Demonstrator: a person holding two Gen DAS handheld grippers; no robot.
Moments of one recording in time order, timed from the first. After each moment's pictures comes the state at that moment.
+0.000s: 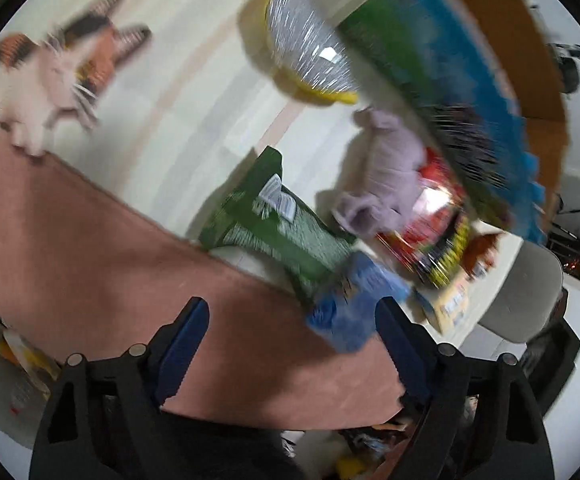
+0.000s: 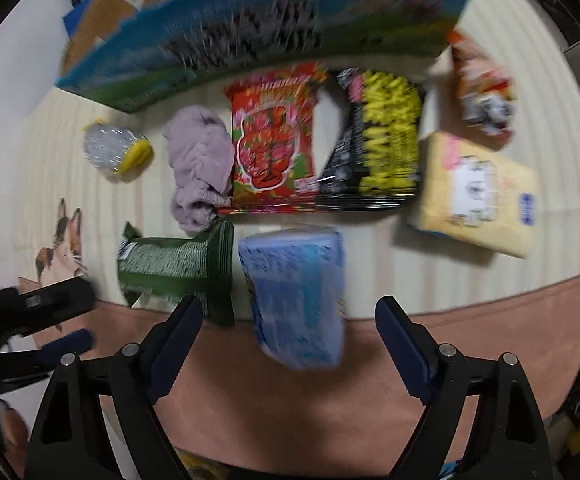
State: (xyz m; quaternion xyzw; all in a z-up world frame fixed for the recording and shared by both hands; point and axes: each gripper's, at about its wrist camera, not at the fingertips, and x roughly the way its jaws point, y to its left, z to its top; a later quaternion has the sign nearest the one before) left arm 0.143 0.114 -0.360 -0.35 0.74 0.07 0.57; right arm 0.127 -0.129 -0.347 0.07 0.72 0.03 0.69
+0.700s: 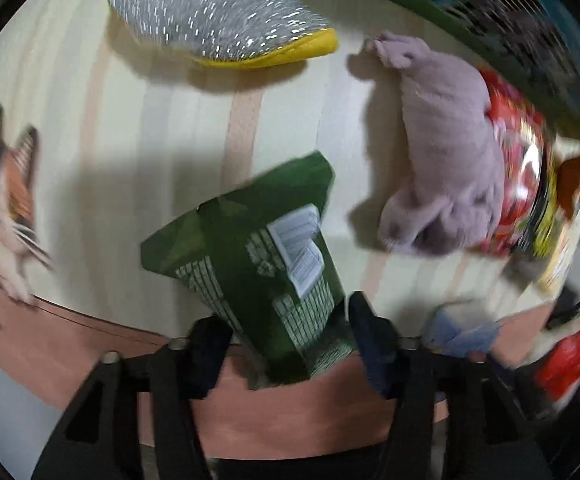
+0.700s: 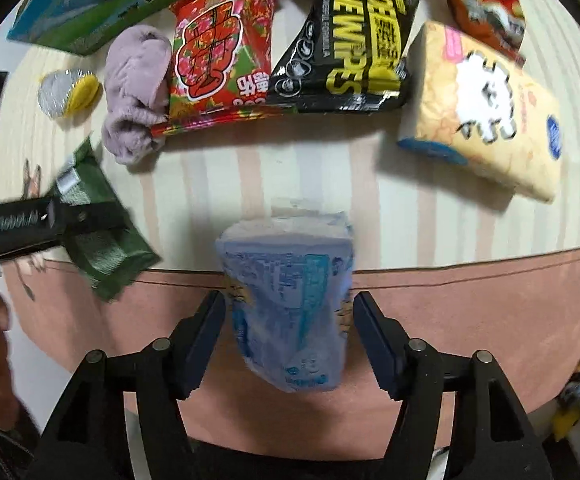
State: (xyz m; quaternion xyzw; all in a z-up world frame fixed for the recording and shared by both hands) left arm 0.168 0.062 -0.419 -0.15 0.80 0.00 0.58; right arm 0.093 -0.142 -0.395 0.07 0.77 0.03 0.63
